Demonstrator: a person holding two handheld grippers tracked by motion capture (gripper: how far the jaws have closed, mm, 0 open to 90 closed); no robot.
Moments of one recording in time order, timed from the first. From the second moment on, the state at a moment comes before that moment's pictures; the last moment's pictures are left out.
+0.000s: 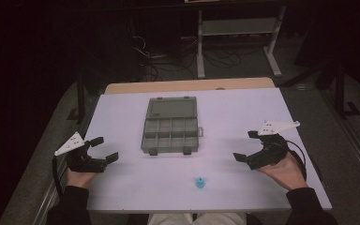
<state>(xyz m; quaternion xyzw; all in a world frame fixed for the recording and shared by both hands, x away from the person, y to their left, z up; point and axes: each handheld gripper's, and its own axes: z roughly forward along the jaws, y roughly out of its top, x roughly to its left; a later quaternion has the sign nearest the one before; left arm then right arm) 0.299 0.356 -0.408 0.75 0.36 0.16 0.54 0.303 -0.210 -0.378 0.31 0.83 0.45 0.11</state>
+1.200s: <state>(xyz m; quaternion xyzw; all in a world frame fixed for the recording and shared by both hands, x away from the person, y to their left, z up) 0.300 0.355 -0.410 0.75 0.35 0.16 0.53 0.310 -0.175 -0.391 0.27 0.87 0.41 0.08</state>
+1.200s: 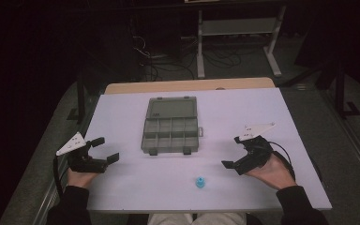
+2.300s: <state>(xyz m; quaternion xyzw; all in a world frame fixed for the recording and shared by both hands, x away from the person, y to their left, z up) 0.301 0.354 -0.411 0.75 0.35 0.16 0.53 0.305 -0.139 -0.406 0.22 0.90 0.37 0.04</state>
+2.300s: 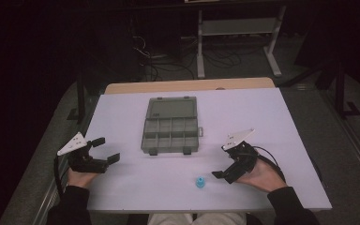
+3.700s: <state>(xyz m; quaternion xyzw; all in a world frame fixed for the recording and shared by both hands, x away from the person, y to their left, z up) 0.301 0.354 -0.411 0.76 0.35 0.16 0.53 0.294 -0.088 -0.421 0.13 0.93 0.34 0.02</state>
